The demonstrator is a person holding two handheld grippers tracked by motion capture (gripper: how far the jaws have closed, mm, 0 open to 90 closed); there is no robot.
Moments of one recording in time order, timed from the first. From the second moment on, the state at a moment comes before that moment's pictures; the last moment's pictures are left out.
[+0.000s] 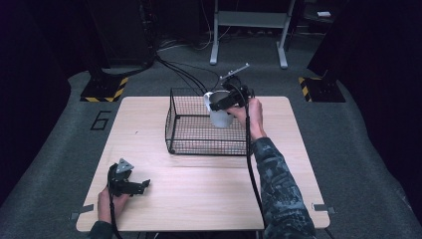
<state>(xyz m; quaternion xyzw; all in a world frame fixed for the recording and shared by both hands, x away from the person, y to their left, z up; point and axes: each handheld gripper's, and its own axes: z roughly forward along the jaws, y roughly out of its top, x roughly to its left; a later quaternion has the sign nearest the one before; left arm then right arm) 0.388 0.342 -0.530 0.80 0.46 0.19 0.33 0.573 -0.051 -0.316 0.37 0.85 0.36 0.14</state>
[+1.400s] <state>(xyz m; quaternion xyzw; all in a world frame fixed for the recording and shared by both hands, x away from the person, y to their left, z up) 0.388 0.341 -0.532 0.80 0.46 0.20 0.34 0.604 -0.032 -0.382 0.43 0.84 0.30 0.10</state>
